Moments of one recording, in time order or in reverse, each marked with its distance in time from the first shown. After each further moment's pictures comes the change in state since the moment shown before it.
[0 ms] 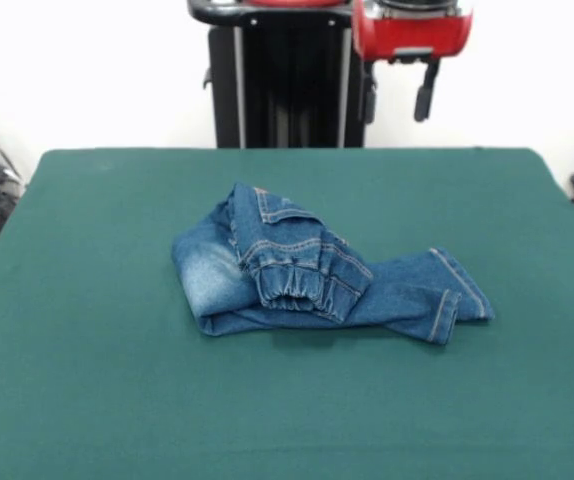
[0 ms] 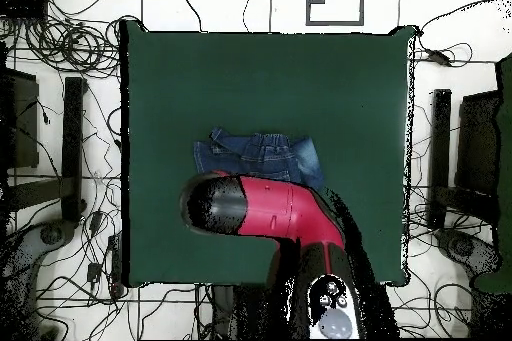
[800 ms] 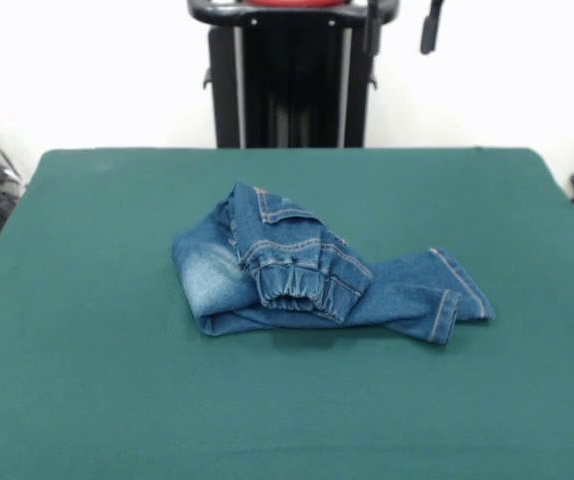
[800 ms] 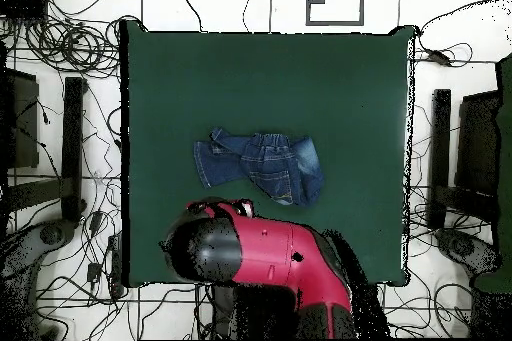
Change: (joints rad) arm 0.001 -0.191 -0.001 0.150 0.003 -0.009 0.000
